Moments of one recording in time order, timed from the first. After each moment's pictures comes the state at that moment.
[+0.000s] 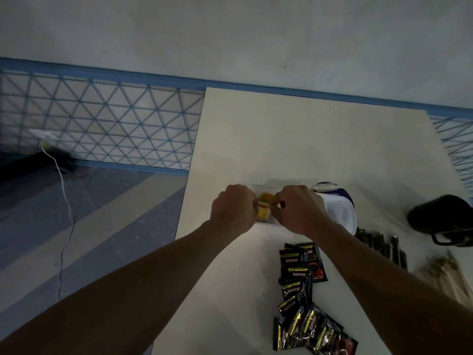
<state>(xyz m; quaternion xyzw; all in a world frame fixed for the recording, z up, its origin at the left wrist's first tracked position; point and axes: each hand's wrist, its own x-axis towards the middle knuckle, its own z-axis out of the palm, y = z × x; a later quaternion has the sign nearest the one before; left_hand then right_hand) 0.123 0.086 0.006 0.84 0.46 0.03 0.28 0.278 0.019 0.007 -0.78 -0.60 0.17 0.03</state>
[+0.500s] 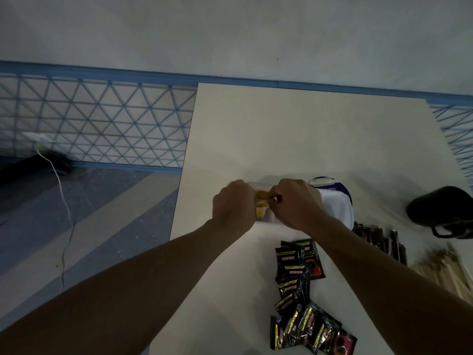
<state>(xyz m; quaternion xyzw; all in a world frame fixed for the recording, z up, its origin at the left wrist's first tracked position) 0.142 0.081 0.003 0.86 0.47 0.02 0.21 0.286 0.021 0.003 -0.78 -0.60 0.17 0.06</state>
